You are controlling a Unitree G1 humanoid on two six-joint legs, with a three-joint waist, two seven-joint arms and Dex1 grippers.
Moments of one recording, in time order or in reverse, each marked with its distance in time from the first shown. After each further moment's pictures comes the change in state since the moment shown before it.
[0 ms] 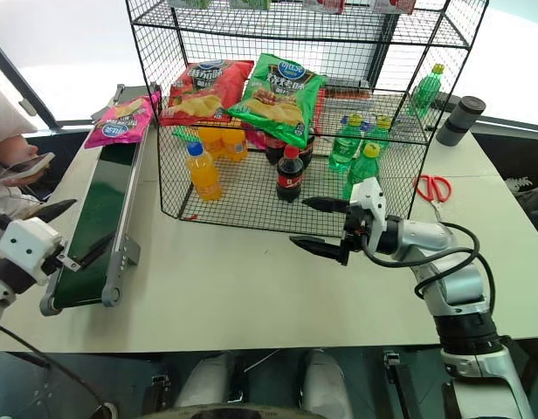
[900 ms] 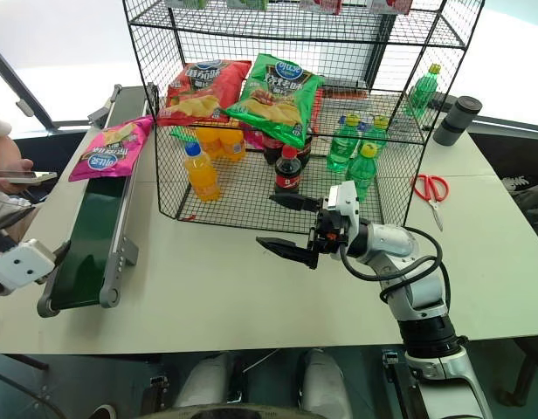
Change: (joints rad) left arm 0.039 0.136 0.011 0.207 0.399 -0.217 0.251; right arm 0.004 0.154 0.060 -0.025 -0.016 -0.117 -0.034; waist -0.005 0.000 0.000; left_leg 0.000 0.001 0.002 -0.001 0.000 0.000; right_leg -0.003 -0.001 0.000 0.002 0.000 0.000
